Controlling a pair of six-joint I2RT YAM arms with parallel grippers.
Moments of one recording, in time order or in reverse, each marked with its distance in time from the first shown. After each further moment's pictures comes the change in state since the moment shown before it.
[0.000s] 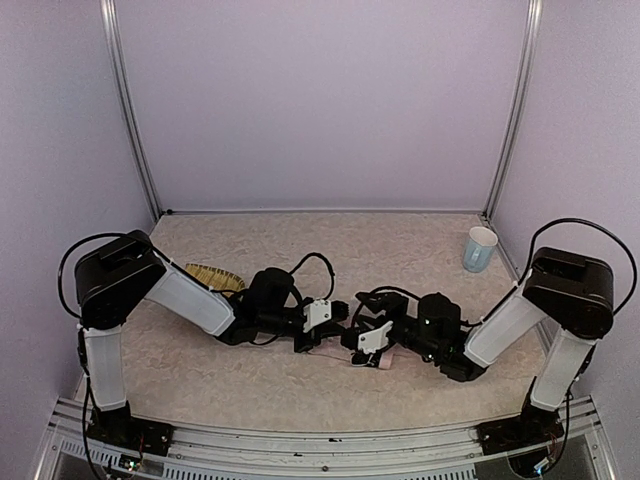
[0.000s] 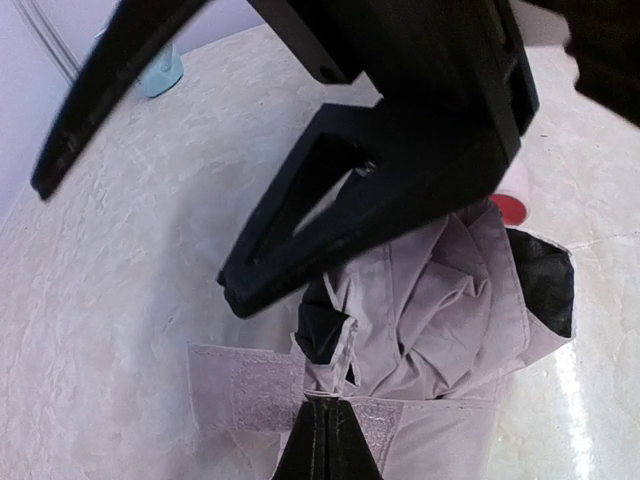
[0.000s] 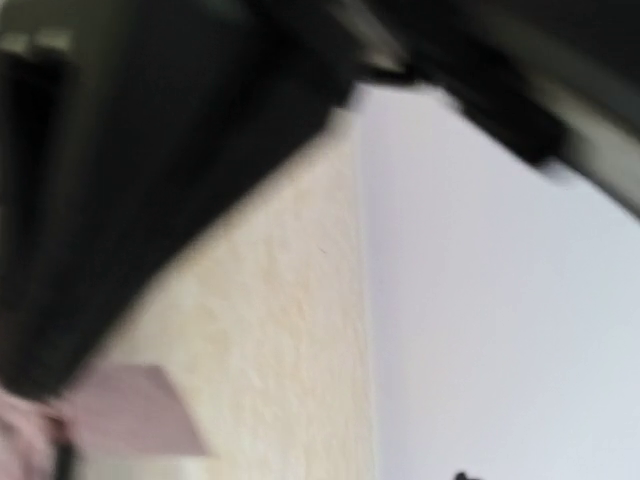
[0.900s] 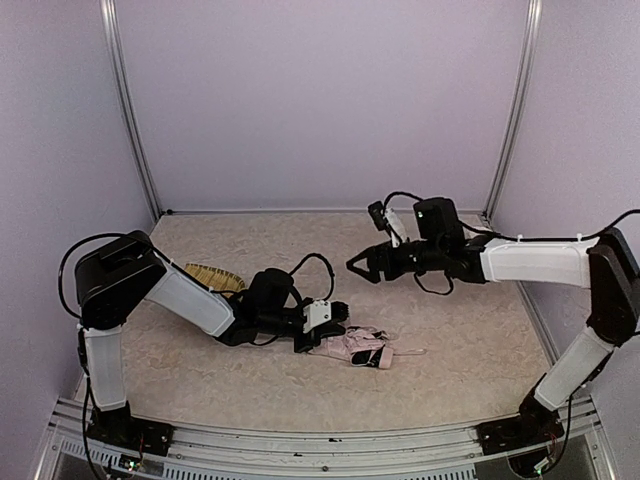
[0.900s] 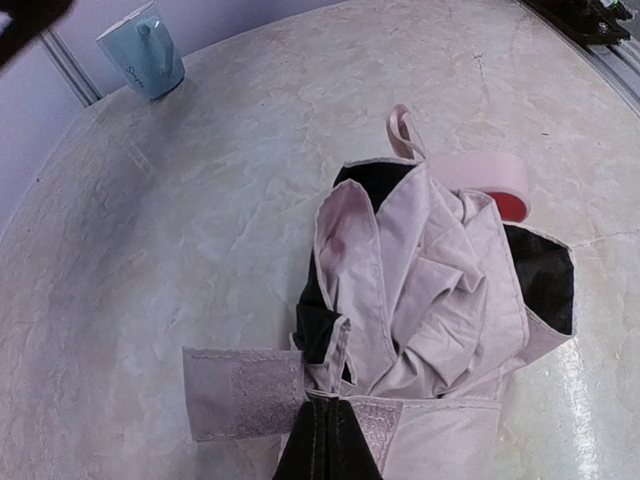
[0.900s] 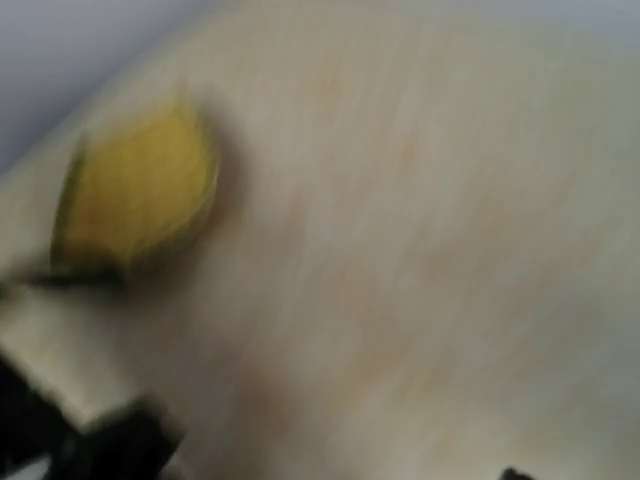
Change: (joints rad) left arm -0.002 0.000 -0.007 0.015 -0.003 0.009; right arm -0.296 -0.241 0.562 -1.056 -0.462 1.475
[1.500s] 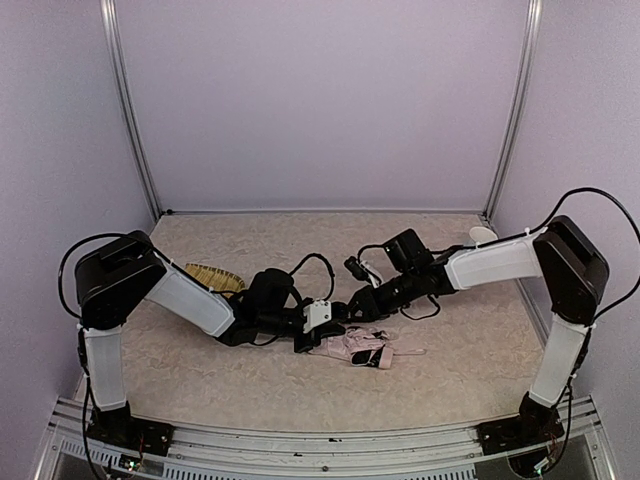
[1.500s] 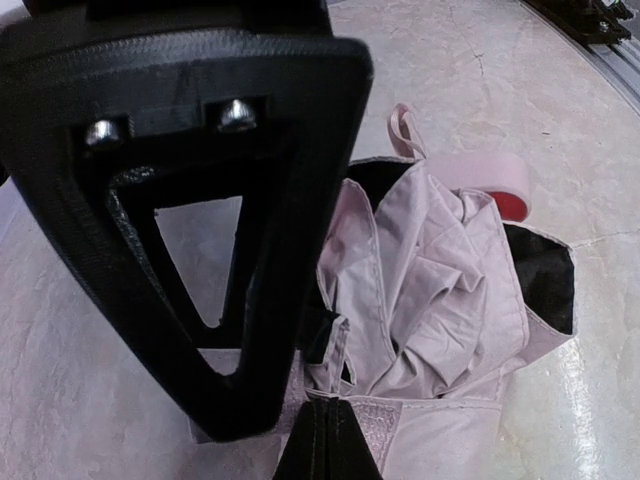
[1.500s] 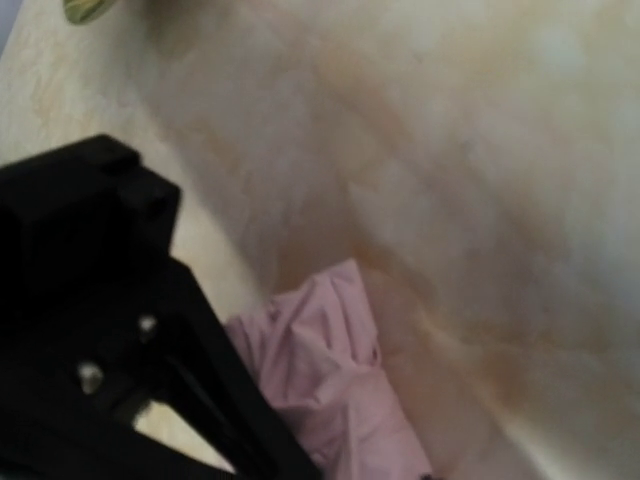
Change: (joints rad) left arm -0.002 0.000 0.000 0.000 -0.005 0.000; right arm 0.047 0.283 0.043 -0.201 -0.293 0.149
